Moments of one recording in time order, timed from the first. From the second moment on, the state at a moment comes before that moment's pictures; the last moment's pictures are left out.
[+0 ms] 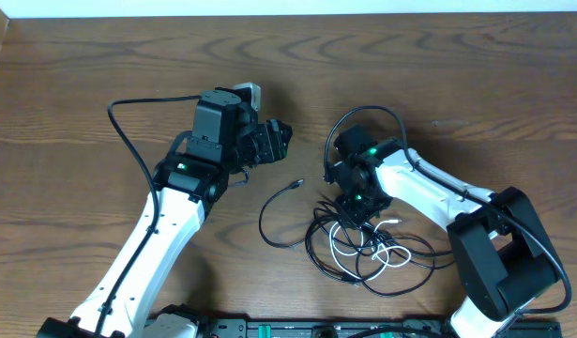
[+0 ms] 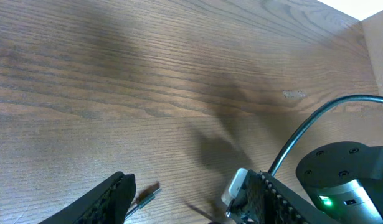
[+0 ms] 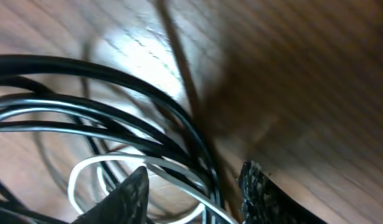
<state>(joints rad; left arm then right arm) -0.32 1.34 1.01 -0.43 0.29 -0.48 0.55 1.83 1.10 -0.87 -0.20 -0.07</state>
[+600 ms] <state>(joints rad) -0.32 1.34 1.01 -0.43 0.31 -0.48 0.56 1.83 1.10 -0.80 -0.02 0.08</state>
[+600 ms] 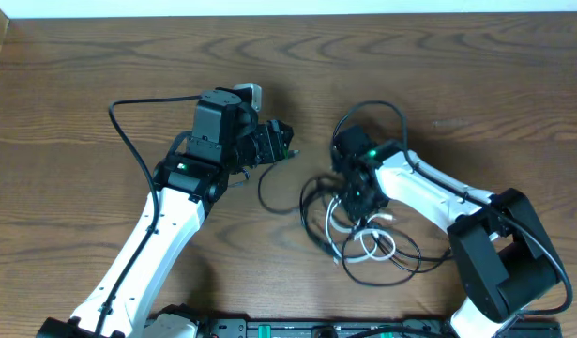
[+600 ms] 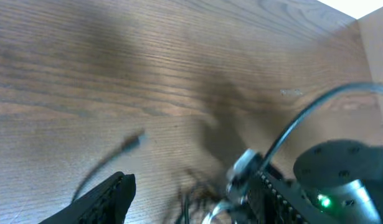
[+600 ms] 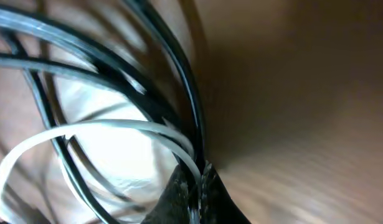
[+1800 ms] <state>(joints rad) -0.40 1.59 1.01 -0.22 0.19 -0.17 0.55 1.70 1.33 -0.87 0.07 0.21</state>
